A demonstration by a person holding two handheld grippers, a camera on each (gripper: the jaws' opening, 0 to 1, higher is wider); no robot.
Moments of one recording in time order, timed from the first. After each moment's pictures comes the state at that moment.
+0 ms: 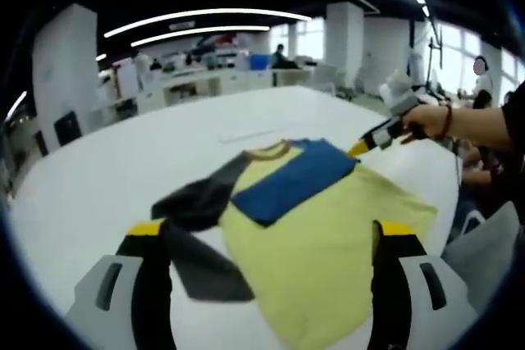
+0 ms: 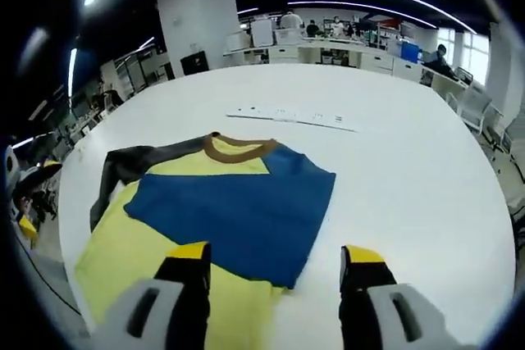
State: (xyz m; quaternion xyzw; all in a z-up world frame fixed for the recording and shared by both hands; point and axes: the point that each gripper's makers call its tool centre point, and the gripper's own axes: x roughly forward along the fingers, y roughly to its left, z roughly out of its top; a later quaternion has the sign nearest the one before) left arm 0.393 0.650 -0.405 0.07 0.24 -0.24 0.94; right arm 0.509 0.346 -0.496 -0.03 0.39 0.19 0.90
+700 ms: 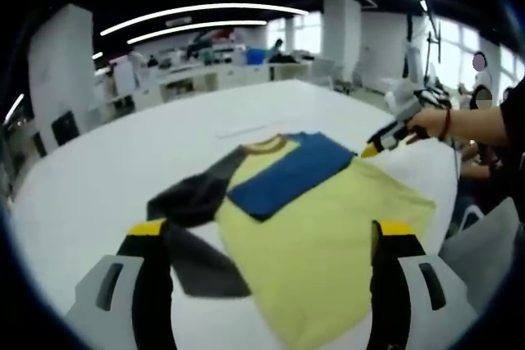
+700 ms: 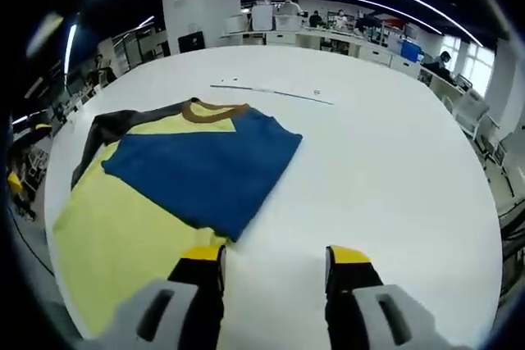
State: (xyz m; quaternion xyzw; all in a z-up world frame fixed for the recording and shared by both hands) left arm 0.388 0.645 -0.410 0.07 0.25 -0.25 0.93; right arm 0.490 0.302 -0.530 -0.07 0.41 0.18 0.89
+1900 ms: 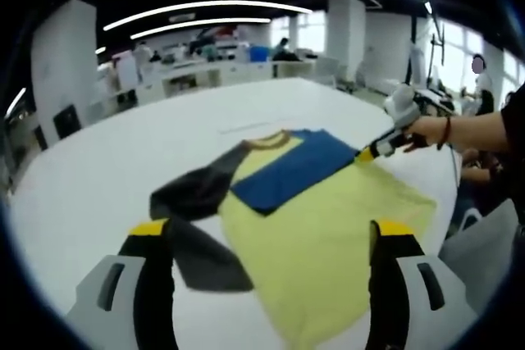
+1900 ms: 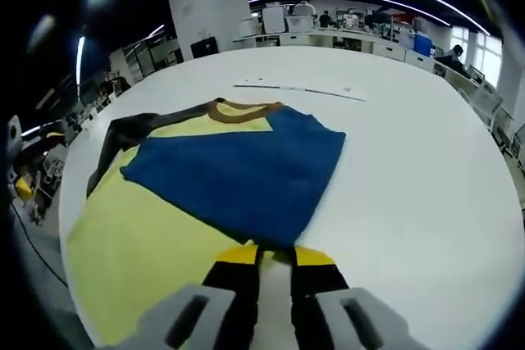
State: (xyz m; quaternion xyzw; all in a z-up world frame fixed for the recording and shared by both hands) left arm 0.388 0.657 -0.415 0.06 0.26 -0.24 0.93; right arm 0.489 0.350 -0.536 -0.04 0.41 0.22 0.89
